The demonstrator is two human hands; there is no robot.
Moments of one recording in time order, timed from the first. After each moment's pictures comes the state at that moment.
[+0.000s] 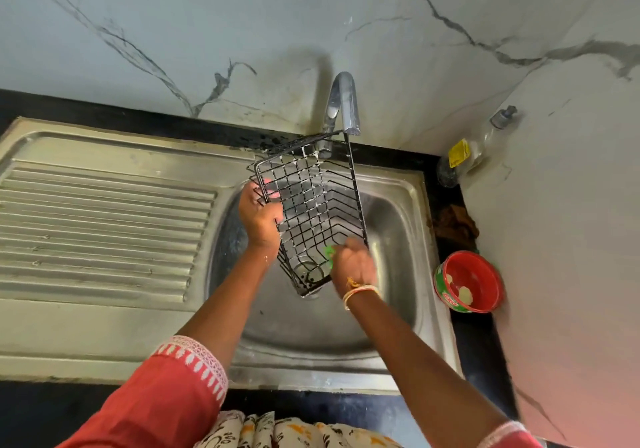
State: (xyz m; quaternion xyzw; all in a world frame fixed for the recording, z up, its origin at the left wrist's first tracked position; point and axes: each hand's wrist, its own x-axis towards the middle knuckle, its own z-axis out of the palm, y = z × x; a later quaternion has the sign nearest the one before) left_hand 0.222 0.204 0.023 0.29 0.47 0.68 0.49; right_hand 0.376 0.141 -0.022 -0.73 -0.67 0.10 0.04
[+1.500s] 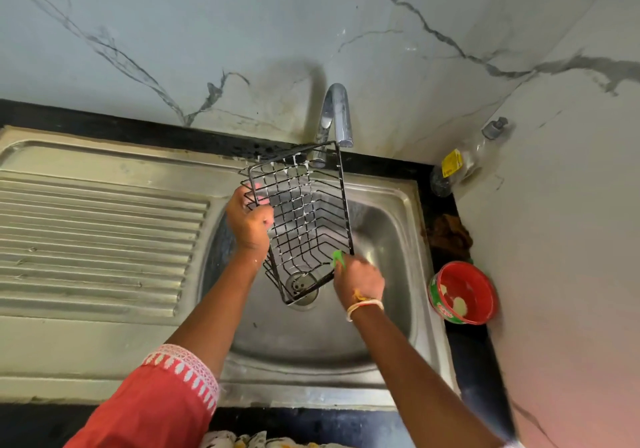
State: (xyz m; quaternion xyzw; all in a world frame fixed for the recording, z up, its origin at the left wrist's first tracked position) left_hand 0.219 0.218 0.029 0.28 0.49 0.65 0.50; right_hand 0.393 0.138 0.000 -0.78 -0.62 0.11 -0.04
